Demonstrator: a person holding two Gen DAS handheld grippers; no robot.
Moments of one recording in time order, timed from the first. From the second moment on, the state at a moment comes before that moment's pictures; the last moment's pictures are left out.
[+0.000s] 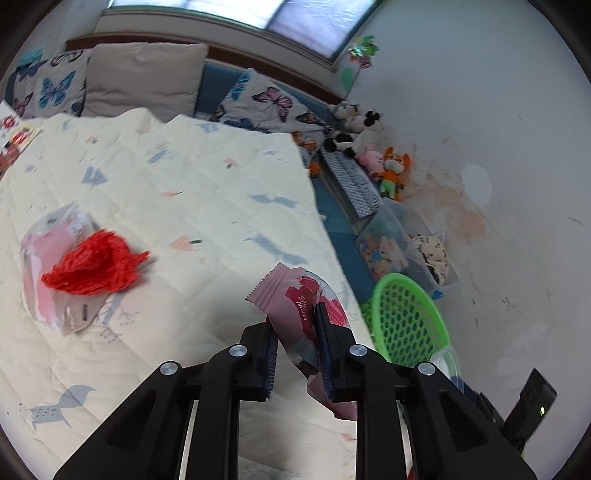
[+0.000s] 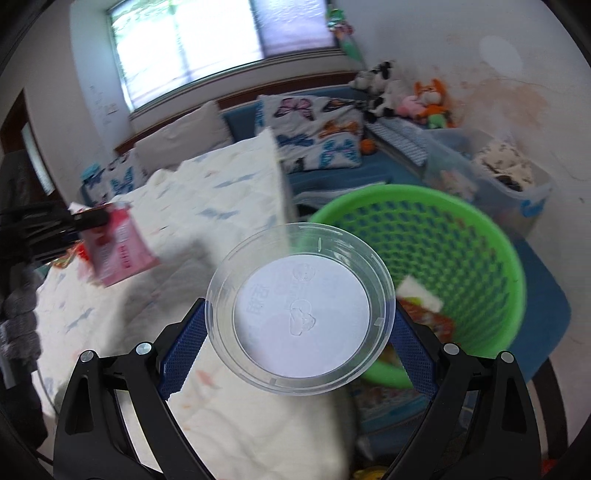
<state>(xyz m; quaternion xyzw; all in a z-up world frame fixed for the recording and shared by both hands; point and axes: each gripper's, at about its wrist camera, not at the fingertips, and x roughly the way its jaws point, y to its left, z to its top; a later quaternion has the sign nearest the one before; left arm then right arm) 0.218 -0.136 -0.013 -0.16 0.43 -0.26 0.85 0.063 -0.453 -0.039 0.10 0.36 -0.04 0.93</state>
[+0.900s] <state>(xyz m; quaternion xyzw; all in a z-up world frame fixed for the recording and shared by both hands) 0.204 -0.298 0.019 -0.04 0.42 -0.34 0.84 0.060 -0.558 -0.053 0.15 0.36 -0.12 0.91</state>
